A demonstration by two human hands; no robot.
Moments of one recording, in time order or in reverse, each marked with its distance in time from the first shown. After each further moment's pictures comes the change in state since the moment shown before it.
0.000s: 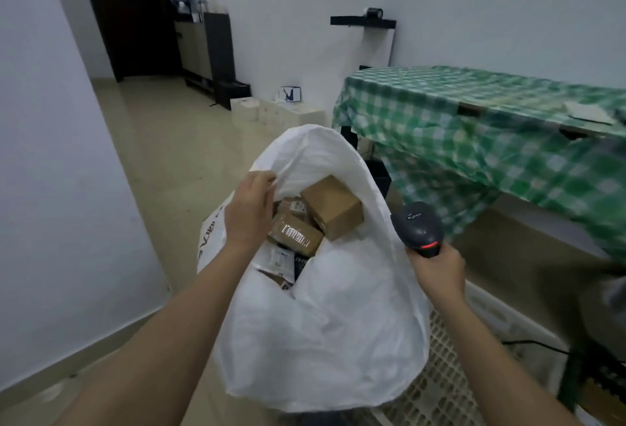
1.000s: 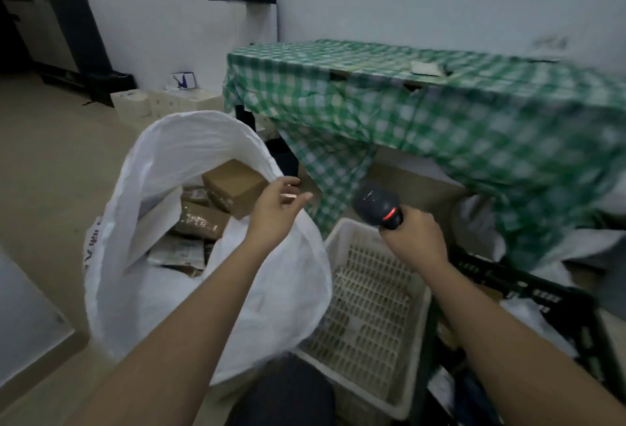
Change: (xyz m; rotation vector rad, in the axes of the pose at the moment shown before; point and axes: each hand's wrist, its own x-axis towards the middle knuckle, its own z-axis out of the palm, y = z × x) left_hand -0.065 0.176 0.056 -0.751 -0.652 -0.313; right_hand -0.033 0.026 -0.145 -0.458 0.018 -0.086
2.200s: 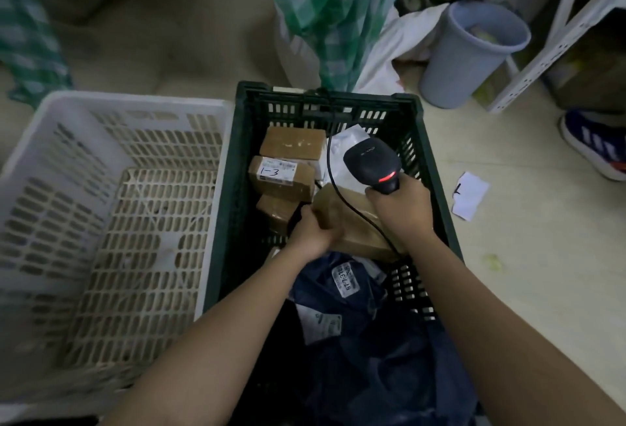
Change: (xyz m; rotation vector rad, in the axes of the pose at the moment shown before) left_hand -0.153 -0.154 0.514 0.128 -0.941 -0.550; right_hand -0.042 0.432 -0.025 0.112 0.208 0.700
